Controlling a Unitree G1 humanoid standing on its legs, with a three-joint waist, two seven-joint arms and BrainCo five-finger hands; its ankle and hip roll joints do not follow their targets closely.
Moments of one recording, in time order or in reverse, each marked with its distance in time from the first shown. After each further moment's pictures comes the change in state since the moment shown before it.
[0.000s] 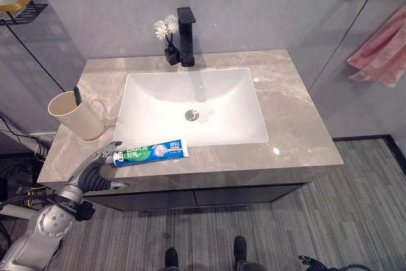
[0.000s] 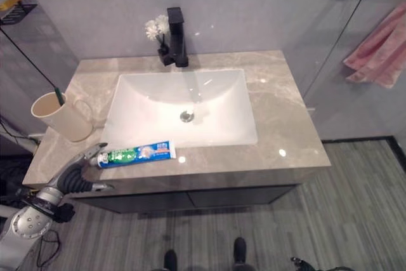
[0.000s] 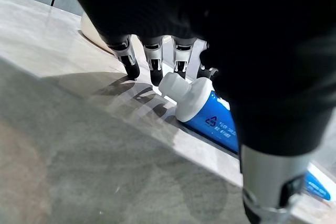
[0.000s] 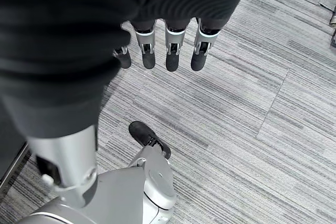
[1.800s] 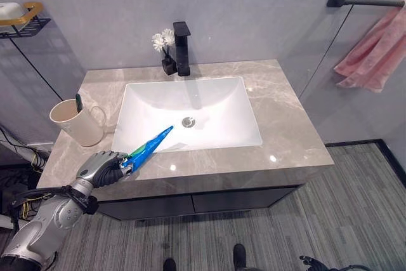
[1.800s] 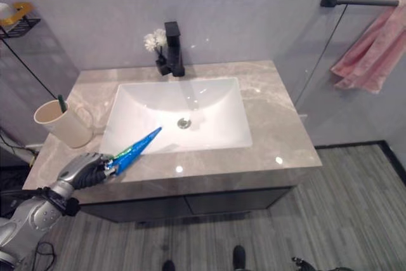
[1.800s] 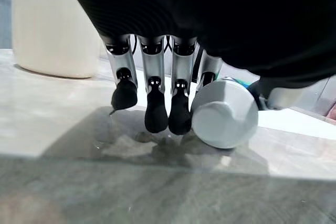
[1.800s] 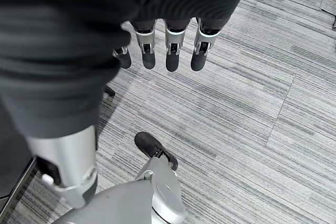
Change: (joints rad) left arm -0.103 0.055 -0.130 0.056 0.313 -0.004 0.057; right arm -0.002 0.005 0.005 0.018 0.000 0.000 -0.042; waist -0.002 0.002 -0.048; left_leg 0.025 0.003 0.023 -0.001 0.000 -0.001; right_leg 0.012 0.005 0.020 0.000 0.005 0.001
